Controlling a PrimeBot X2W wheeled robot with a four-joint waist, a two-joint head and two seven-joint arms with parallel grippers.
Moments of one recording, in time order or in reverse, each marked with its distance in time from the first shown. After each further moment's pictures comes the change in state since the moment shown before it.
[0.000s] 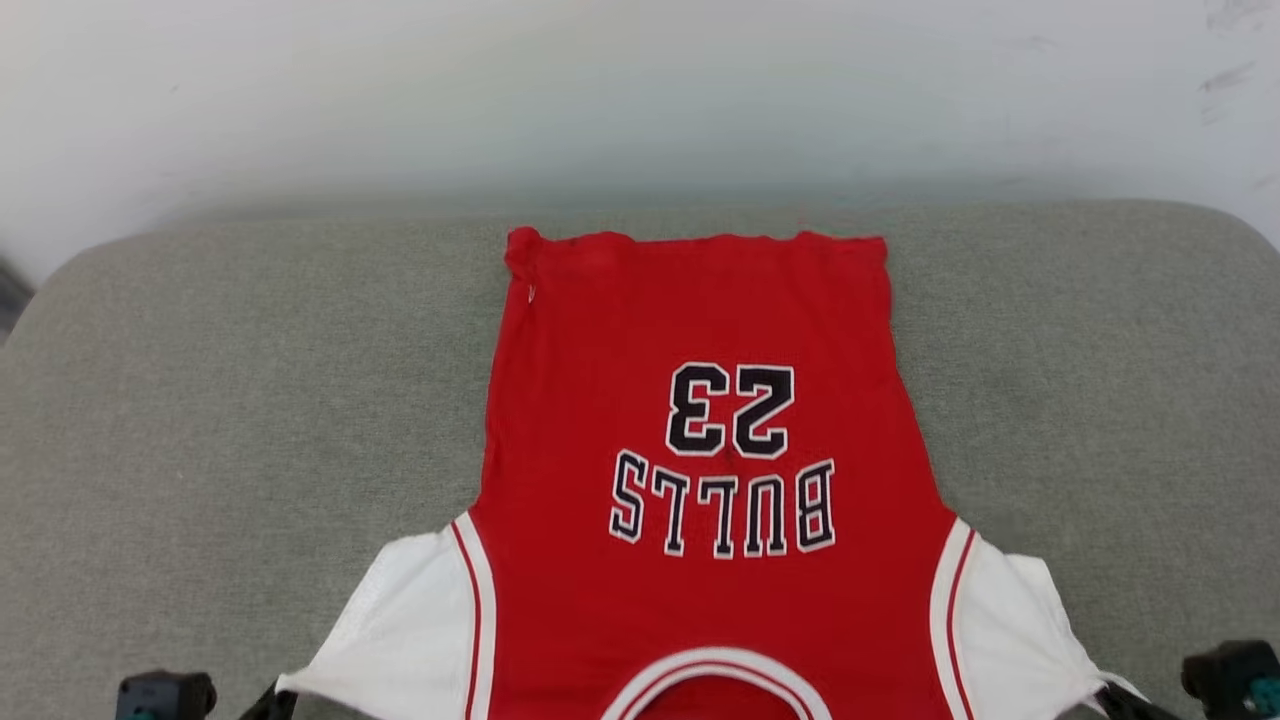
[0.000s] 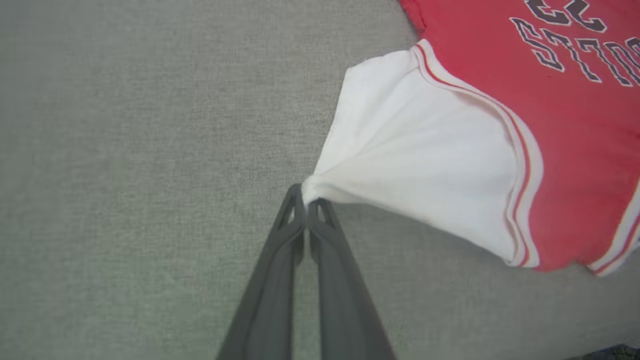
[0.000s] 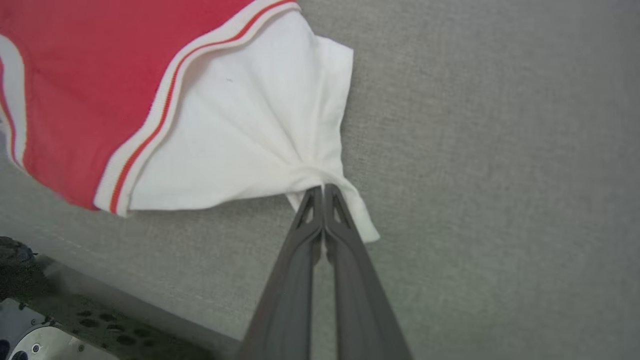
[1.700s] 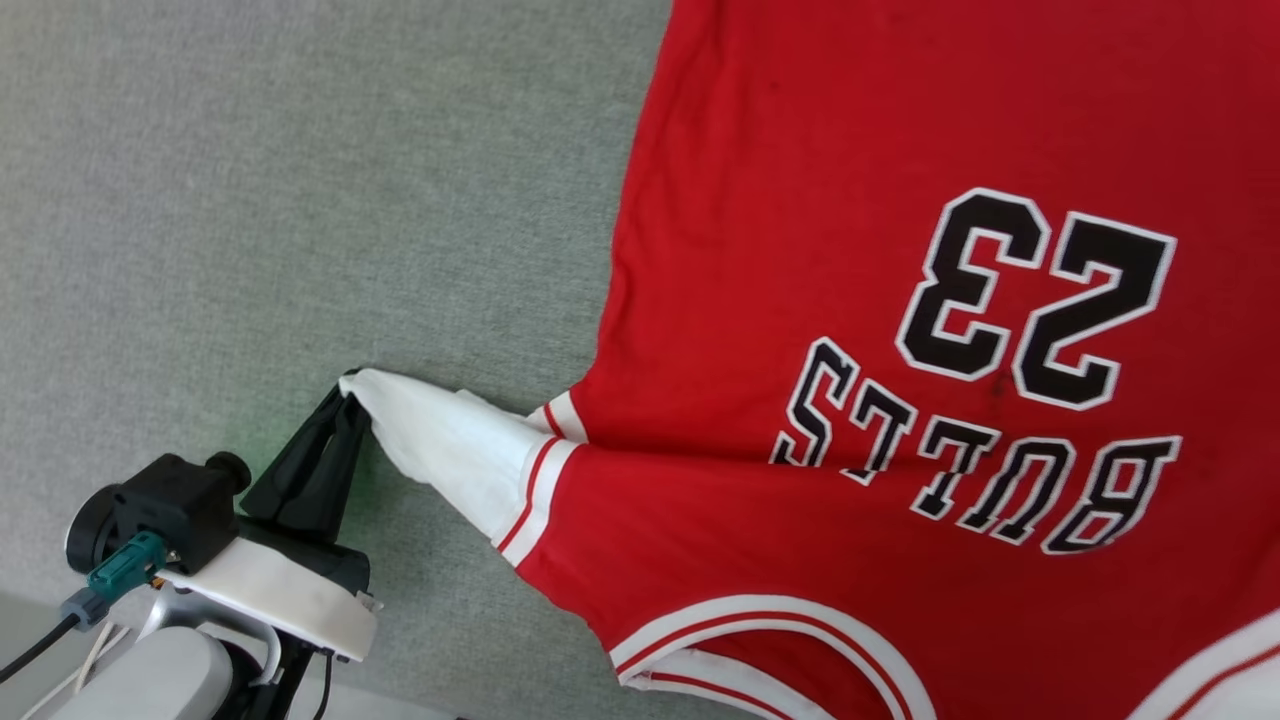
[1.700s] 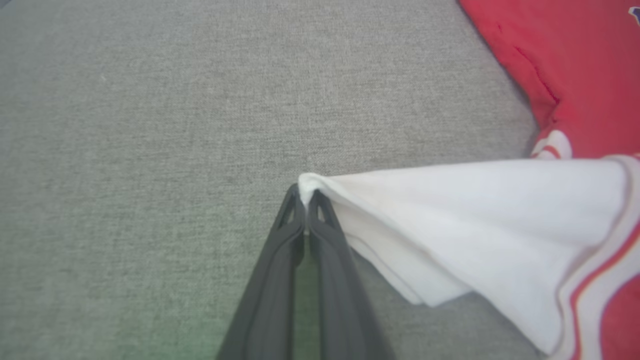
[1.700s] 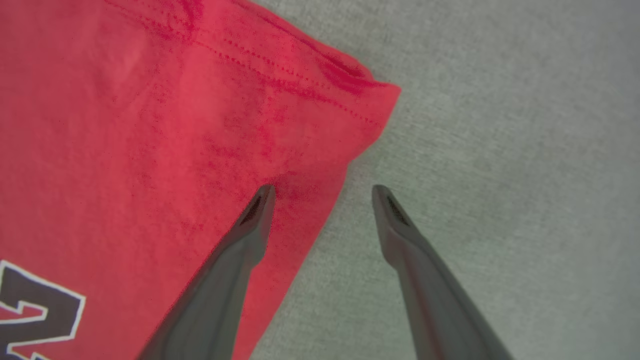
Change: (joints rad) left arm -0.148 -0.097 0.274 -0.289 0.337 -0.037 0.000; right arm -1.198 0.000 -0.159 0.011 -0.043 -0.001 1.298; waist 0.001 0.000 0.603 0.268
